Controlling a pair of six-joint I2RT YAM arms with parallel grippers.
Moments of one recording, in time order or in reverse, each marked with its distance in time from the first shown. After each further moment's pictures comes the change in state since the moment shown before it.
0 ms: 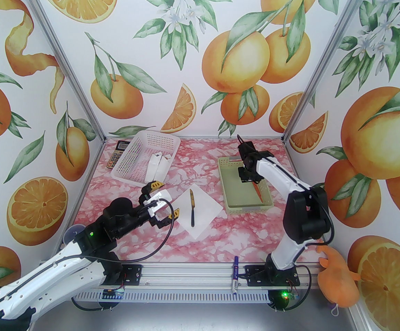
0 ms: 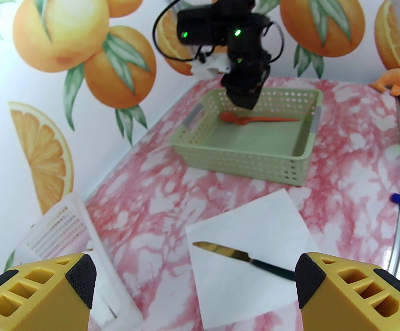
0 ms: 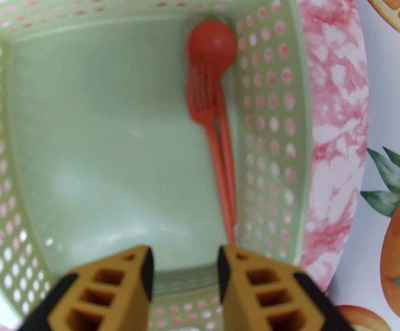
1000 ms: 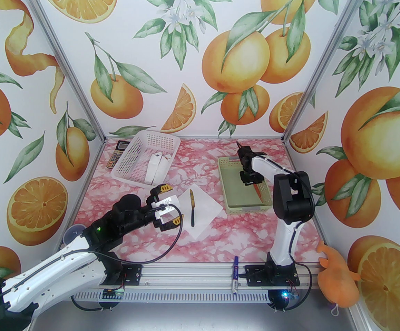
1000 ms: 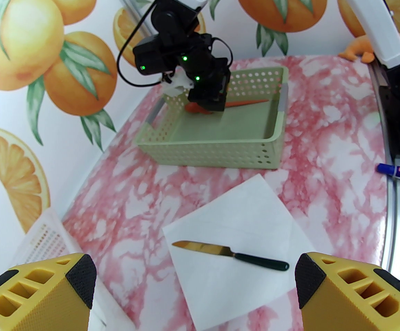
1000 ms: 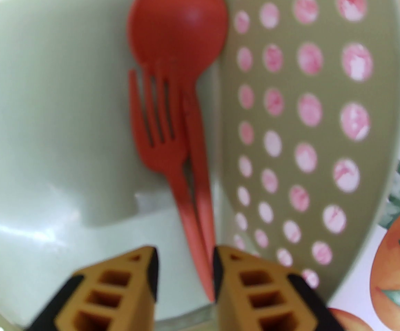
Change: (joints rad) left arm 0.000 0.051 -0.018 -0.005 0.082 0.080; right arm -0.045 0.193 0.048 0.038 0.071 -0.046
